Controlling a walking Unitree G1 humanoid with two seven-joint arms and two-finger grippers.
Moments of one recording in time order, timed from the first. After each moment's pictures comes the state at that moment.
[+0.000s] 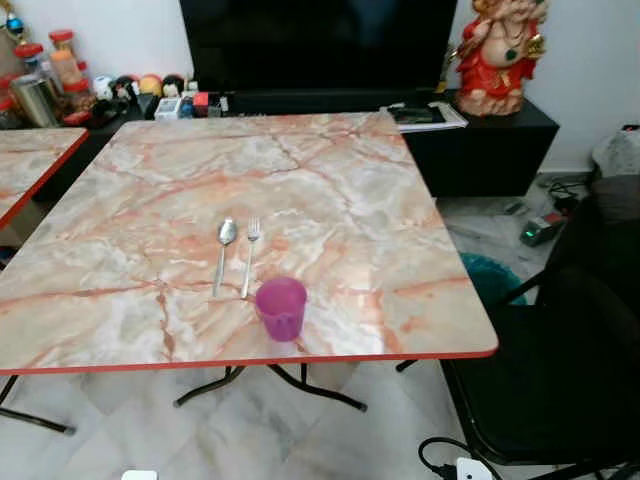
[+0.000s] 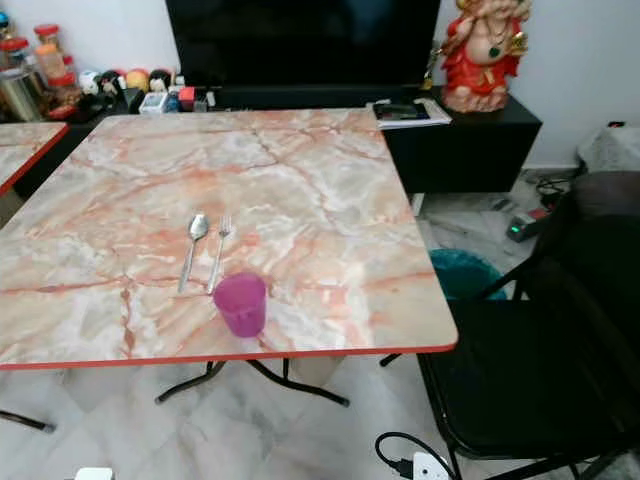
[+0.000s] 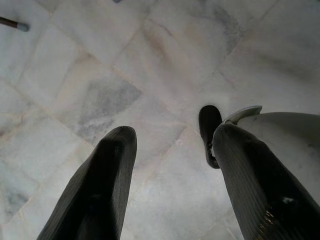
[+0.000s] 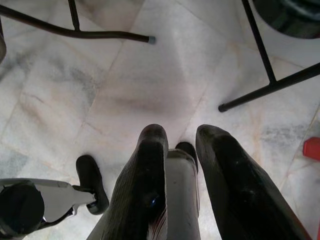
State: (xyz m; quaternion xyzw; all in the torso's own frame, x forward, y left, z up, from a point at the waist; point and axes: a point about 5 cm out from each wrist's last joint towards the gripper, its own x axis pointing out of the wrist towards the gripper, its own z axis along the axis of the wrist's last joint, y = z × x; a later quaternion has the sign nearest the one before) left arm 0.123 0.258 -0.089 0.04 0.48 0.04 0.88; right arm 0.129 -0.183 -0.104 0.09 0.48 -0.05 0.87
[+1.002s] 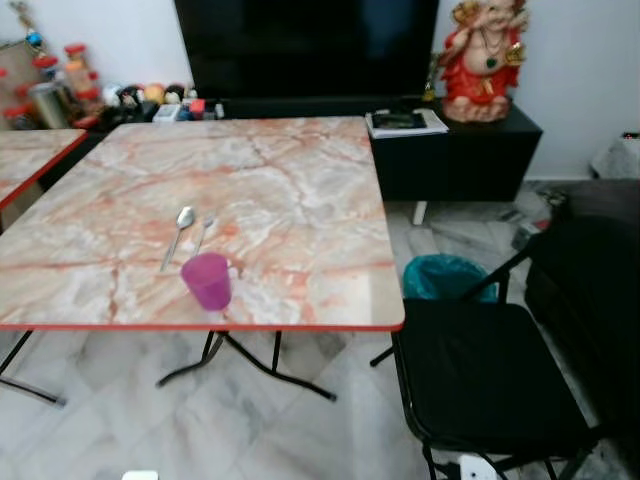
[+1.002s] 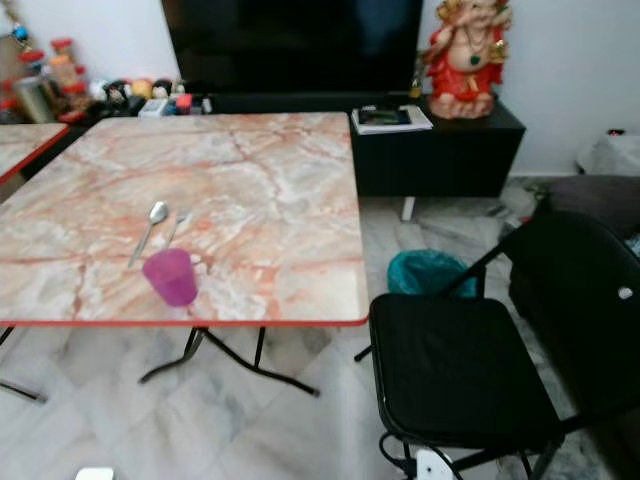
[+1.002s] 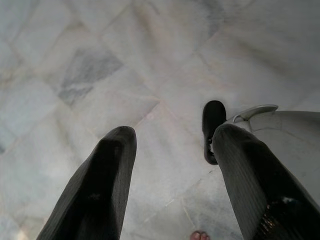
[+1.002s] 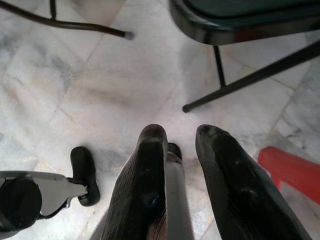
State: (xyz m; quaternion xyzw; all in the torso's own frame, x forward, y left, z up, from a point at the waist) left arm 0.122 0.256 -0.089 0.04 0.46 0.07 0.88; right arm 0.130 -0.185 -0.103 0.09 0.48 -0.05 0.87
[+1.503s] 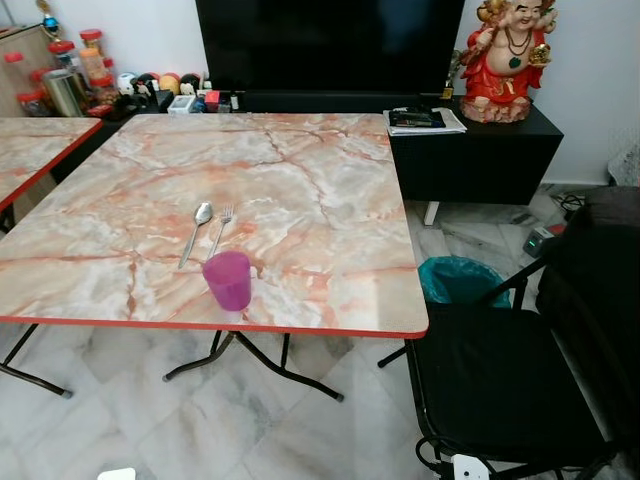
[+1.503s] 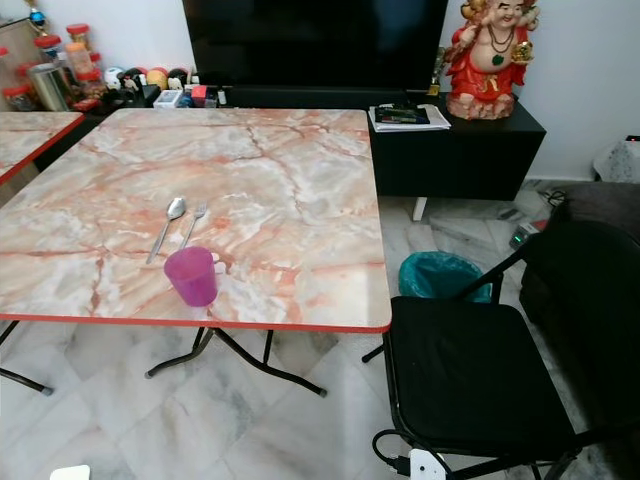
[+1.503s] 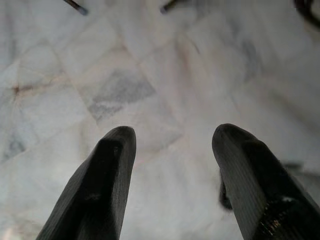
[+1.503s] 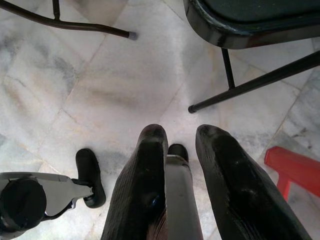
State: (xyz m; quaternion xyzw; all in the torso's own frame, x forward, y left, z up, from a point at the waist) left arm 0.125 0.265 -0.081 0.02 0.39 0.19 0.90; right arm 0.131 -0.182 -0.103 0.09 0.48 -0.04 0.87
